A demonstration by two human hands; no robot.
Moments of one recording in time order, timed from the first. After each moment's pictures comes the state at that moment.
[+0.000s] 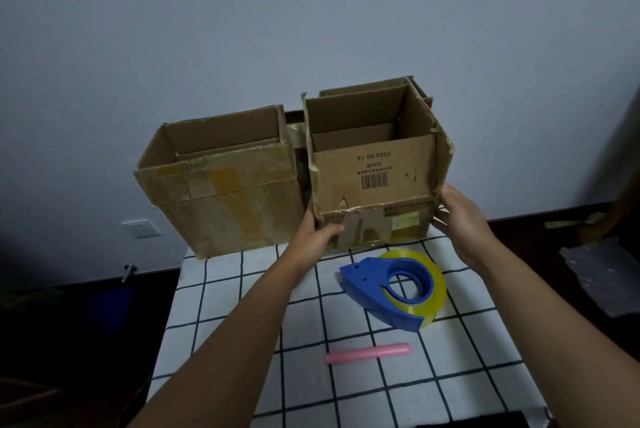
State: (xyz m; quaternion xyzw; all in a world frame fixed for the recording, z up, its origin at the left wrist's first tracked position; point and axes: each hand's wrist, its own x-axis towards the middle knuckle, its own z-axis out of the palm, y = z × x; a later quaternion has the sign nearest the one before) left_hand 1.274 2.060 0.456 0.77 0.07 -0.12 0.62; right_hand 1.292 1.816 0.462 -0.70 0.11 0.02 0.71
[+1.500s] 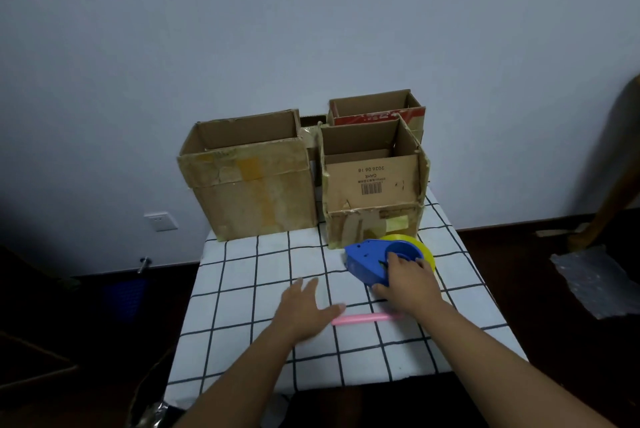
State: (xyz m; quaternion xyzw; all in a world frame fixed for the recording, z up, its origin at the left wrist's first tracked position) left_hand 1.153 2.094 0.381 0.95 0.06 -0.22 0.23; right_hand 1.197 1.875 0.385 -0.99 -0.07 0.05 0.09
